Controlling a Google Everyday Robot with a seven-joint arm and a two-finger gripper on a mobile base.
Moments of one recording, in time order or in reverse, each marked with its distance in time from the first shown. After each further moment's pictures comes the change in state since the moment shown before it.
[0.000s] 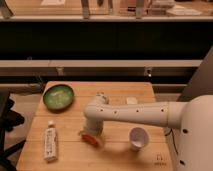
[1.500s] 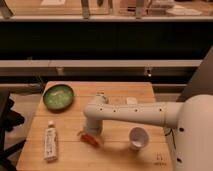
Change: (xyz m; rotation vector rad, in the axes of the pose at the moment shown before) arm 0.001 -0.004 0.006 -0.004 -0.032 -0.022
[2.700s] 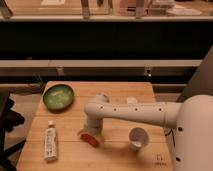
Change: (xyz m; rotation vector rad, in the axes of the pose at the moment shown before) arm 0.005 -0.002 0.000 0.008 -0.019 -0.008
